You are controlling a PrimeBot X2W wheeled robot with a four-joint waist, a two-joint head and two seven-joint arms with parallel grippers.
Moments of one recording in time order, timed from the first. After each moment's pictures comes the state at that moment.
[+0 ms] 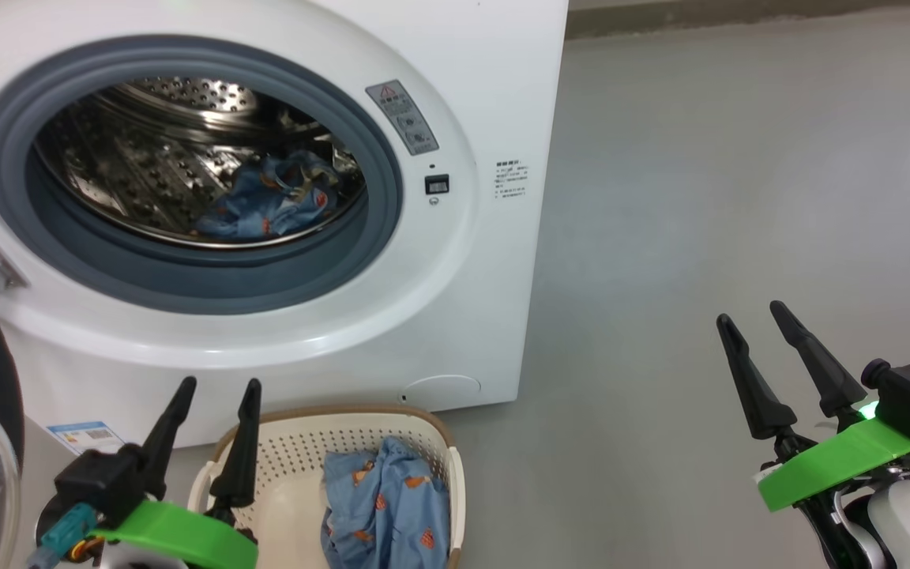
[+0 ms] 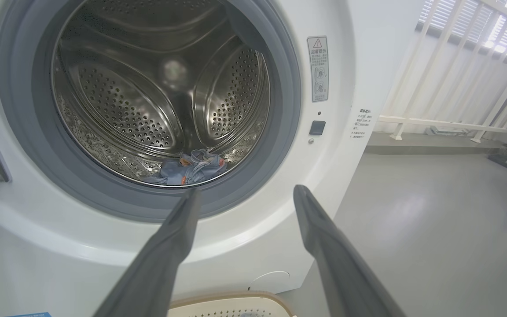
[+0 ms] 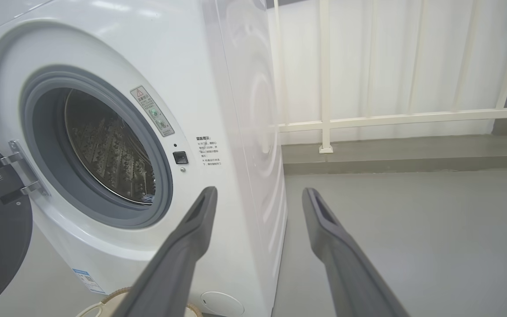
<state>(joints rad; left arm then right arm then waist) -0.21 0.36 -0.42 0.27 -0.65 0.04 -0.25 -0.19 -0.36 0.29 0.21 0.59 0.13 -0.25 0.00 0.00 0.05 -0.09</state>
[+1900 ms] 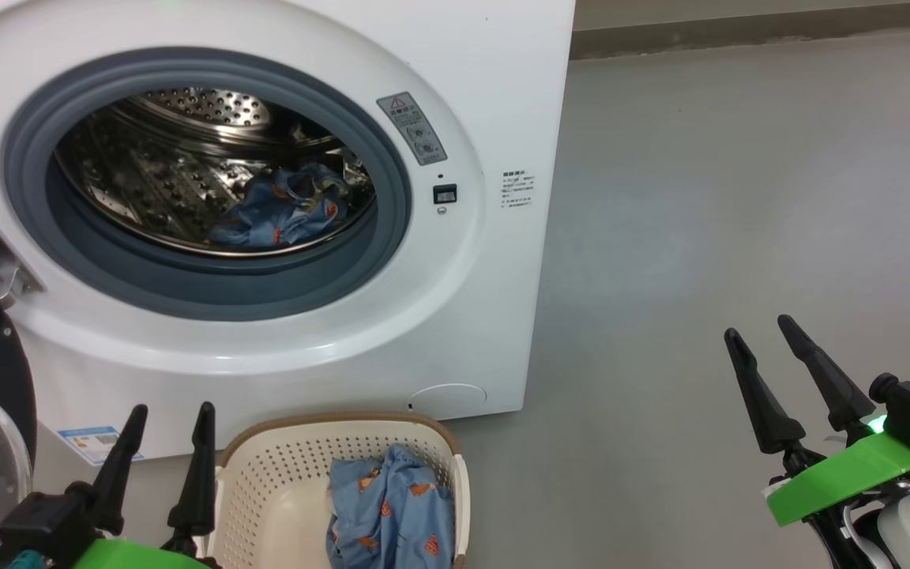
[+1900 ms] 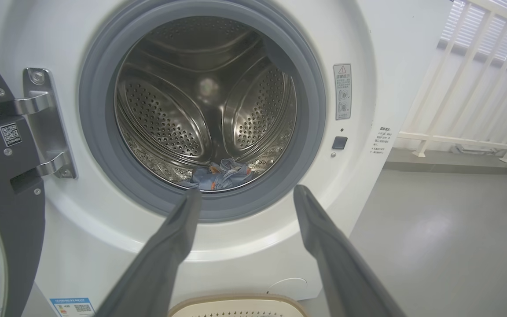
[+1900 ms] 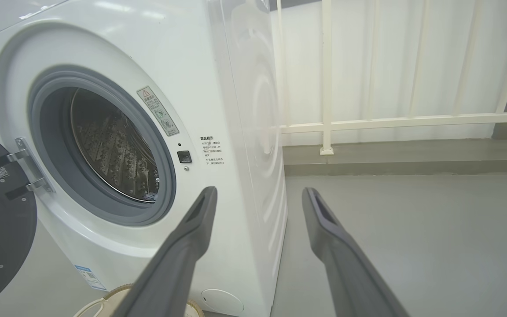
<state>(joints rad) -0.07 0.39 -0.31 0.14 -0.64 0.10 -0.25 -0.15 -0.38 0.28 0.19 0.59 0.13 -0.25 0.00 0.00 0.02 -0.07</state>
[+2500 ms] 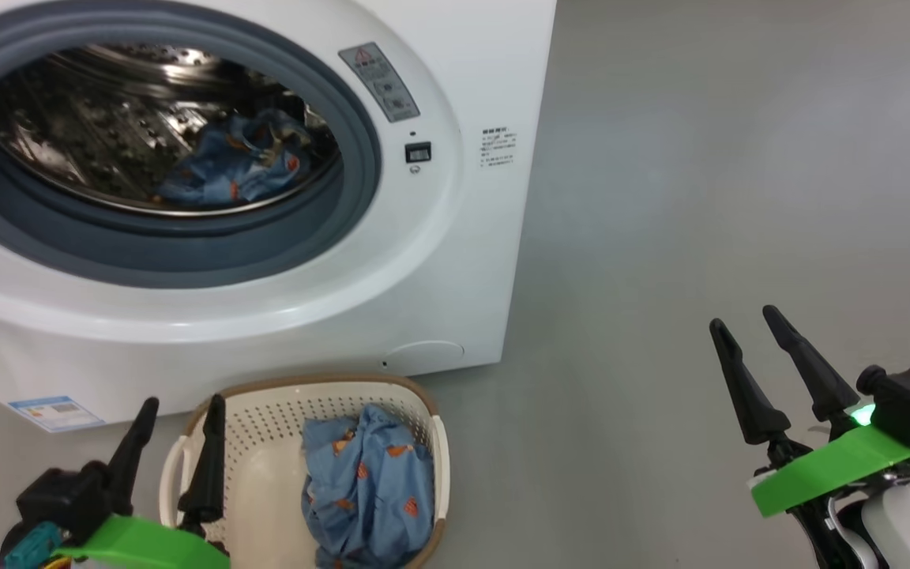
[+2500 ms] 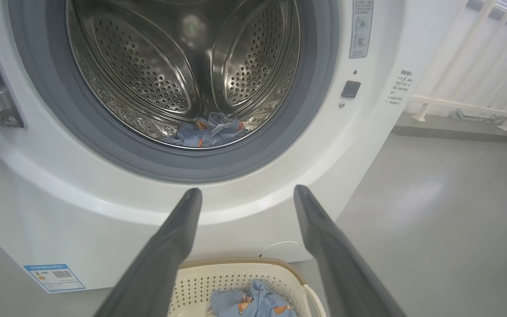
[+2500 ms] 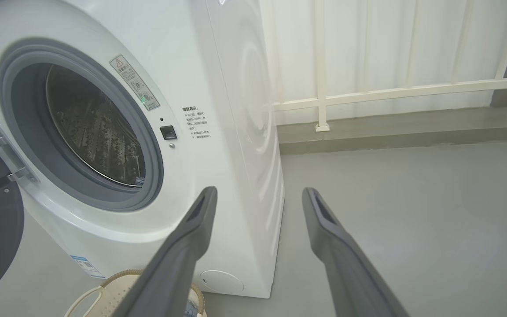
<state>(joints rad) -0.11 0.39 -0.34 0.17 -0.65 0.10 -0.21 -0.17 -0.35 0.29 0.18 0.59 0.13 -0.25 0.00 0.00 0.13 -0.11</state>
